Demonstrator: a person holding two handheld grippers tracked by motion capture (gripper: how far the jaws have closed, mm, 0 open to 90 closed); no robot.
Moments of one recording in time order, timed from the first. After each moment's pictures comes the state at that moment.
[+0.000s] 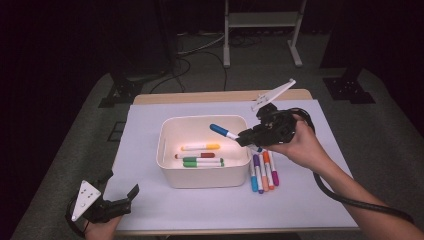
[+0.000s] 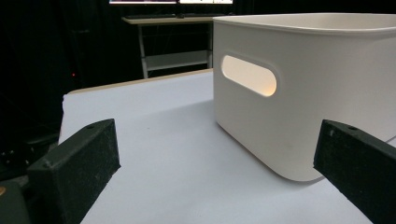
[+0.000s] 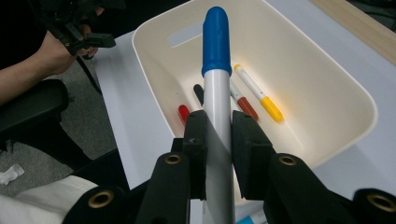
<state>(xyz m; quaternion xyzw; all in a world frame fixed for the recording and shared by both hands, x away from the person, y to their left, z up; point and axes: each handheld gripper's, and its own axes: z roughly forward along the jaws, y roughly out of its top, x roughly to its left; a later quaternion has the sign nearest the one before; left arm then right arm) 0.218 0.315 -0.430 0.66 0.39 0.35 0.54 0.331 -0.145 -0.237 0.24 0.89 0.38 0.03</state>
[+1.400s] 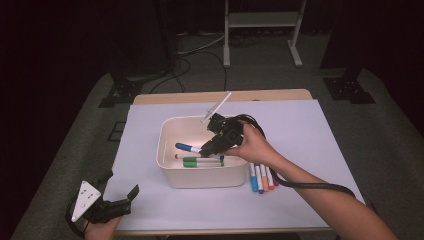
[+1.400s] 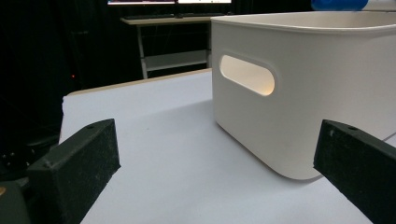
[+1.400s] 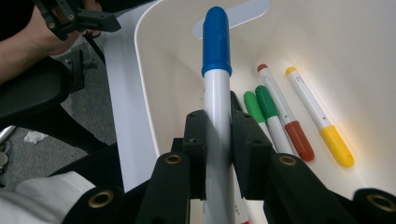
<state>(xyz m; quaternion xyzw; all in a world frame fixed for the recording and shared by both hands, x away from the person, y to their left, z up) 0.217 0.315 -0.429 0.66 0.38 0.35 0.54 0.367 -0.045 -0.291 0.18 0.93 0.33 -0.04</state>
